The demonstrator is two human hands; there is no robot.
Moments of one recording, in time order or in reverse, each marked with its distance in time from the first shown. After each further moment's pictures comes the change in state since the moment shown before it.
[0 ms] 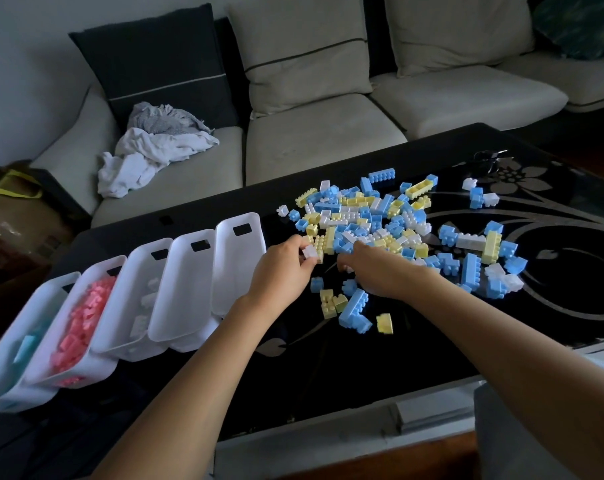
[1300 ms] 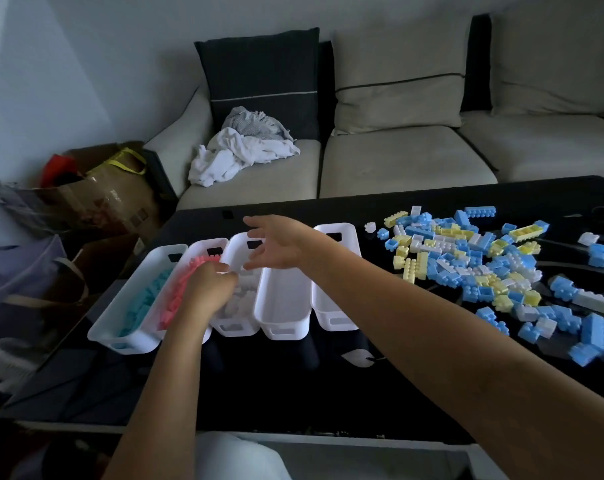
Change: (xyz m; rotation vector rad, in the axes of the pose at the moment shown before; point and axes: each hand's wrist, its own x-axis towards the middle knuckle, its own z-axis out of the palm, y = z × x) left_hand -0.073 -0.172 -0.131 -0.382 0.256 -0.689; right_hand 0.136 -0.257 -0.046 1.771 -0.441 0.118
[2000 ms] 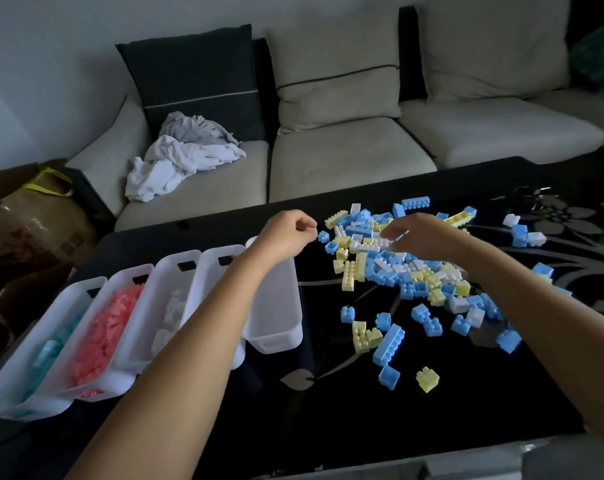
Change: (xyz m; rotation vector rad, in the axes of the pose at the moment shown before) left_hand 0.015 0.153 0.157 0.190 -0.382 0.528; right_hand -0.160 -0.041 -0.256 -1.456 0.679 -0.132
